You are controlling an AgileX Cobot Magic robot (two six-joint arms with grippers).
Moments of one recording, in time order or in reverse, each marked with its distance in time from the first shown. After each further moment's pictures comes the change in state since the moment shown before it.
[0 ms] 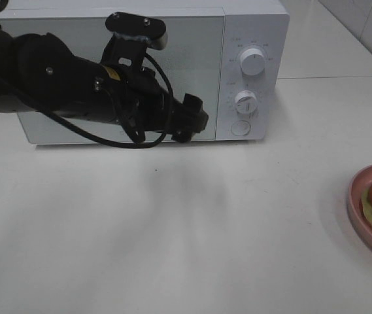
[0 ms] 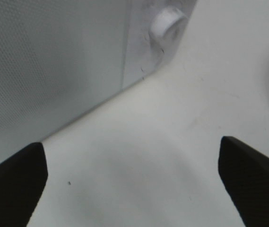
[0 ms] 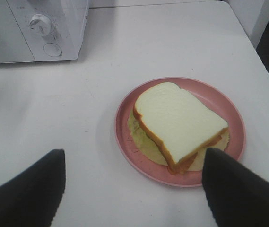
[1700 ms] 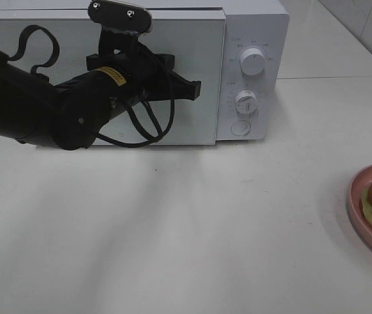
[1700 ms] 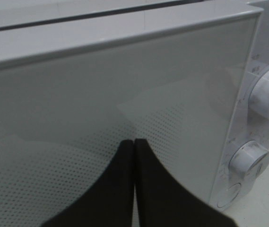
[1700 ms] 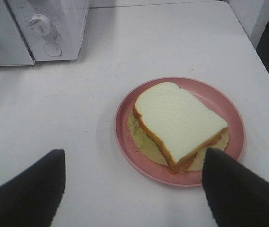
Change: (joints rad) left arm 0.041 0.199 -0.007 0.122 -0.700 -0.108; right arm 0.000 0.000 0.000 0.000 0.000 0.000
